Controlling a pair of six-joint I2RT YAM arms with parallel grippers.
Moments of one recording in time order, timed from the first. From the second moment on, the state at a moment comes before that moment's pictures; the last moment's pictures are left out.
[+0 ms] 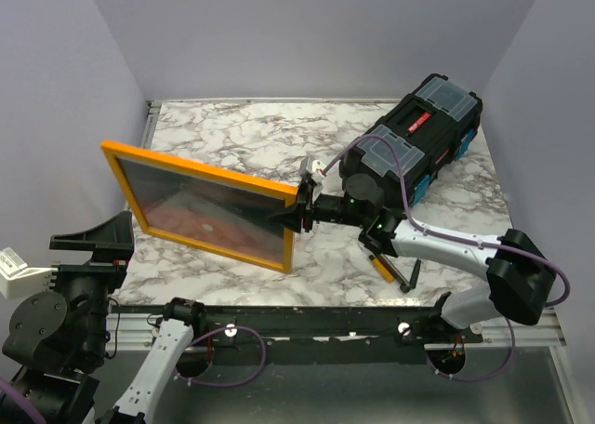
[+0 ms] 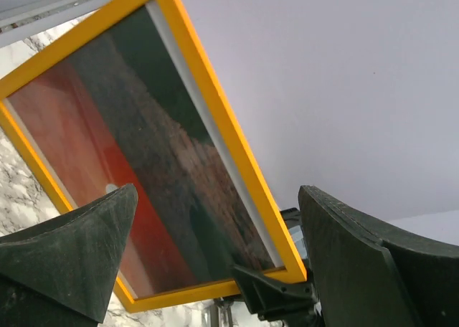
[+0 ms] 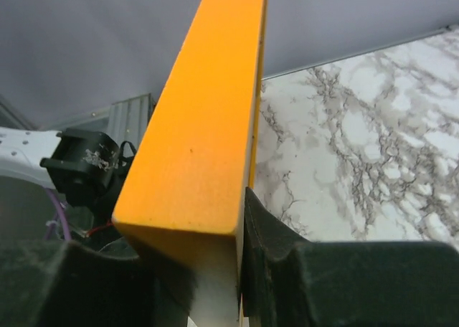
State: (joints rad) left arm -0.21 0.40 1.51 -1.22 -0.46 -1.04; right arm 0.95 1.41 0.85 0.58 -0.47 0.13
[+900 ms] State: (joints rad) left arm -0.21 0.40 1.46 -1.21 -0.45 -1.04; right arm 0.74 1.96 1.14 0.49 -0.91 0.63
